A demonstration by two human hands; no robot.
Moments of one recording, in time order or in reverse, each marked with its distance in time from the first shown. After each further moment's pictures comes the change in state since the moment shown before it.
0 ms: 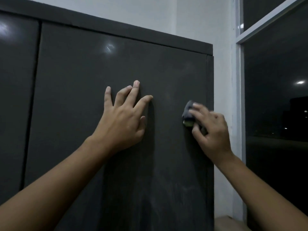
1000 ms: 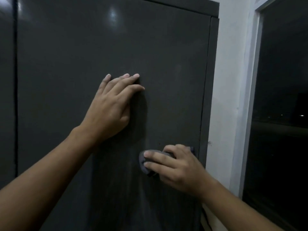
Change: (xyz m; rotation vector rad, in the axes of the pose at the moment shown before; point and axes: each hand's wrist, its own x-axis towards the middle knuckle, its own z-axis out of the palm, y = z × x) left_hand -0.037 0.016 0.014 -0.214 0.006 0.015; right_hand -0.123 -0.046 0.011 0.072 -0.328 -0.637
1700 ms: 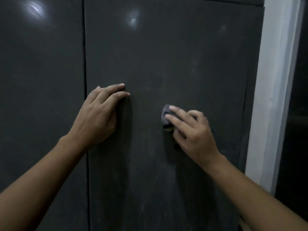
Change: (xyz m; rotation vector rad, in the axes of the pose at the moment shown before) left_hand -0.092 -0.094 -0.070 0.074 -0.056 -0.068; right_hand 0.108 -0.032 0.016 0.039 0.293 0.397
